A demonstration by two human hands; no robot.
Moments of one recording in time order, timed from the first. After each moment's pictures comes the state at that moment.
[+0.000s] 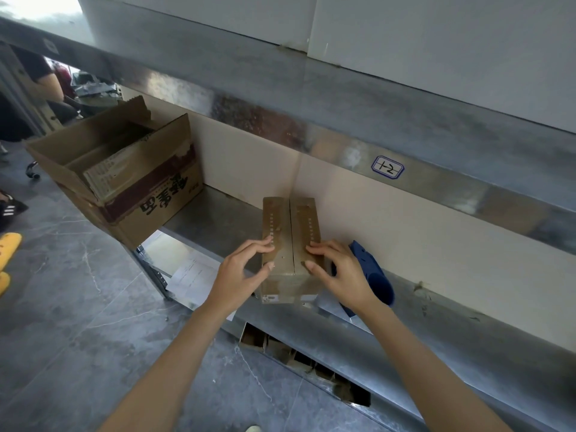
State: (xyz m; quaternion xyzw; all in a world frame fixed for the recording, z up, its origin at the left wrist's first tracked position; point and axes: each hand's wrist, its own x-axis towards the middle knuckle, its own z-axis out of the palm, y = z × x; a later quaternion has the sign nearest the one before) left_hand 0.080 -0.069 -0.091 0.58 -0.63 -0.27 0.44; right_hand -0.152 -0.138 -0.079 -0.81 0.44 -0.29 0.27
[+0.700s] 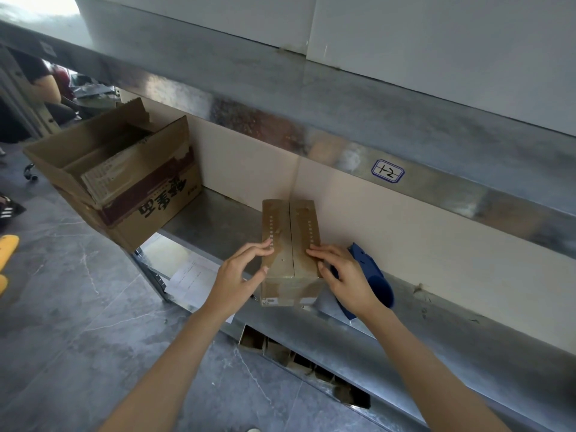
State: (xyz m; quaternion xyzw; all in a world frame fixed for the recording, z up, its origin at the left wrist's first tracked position) left_hand 0.083 -0.072 -0.095 0.59 -0.63 -0.28 0.43; right_hand -0.160 -0.140 -0.080 -0.83 0.41 -0.27 0.27
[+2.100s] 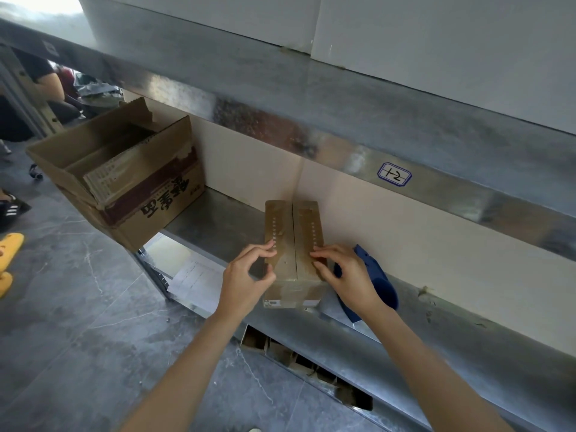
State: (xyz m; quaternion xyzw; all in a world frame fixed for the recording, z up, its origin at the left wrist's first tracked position) left_hand 0.064 -0.075 -0.097 0.61 -0.59 -0.21 0.49; right_hand -0.156 -0.146 -0.080 -0.82 0.40 -0.32 0.24
